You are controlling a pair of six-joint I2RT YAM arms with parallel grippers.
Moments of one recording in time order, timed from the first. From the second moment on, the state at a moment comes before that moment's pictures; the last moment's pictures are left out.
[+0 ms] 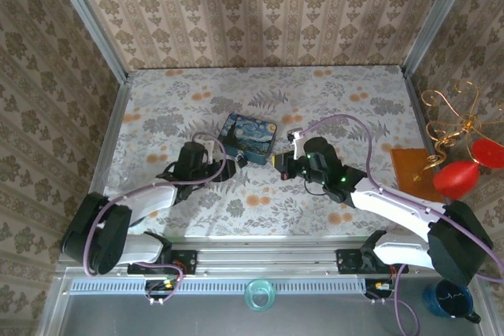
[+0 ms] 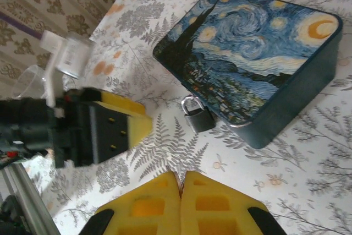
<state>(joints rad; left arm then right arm) -0.53 1.33 0.47 0.15 0.22 -0.49 0.70 1.20 0.64 0.10 -0.10 0.52</state>
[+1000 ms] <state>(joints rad) -0.61 1.79 0.88 0.13 0.13 -0.49 0.72 1.17 0.58 0.20 -0.06 0.58</state>
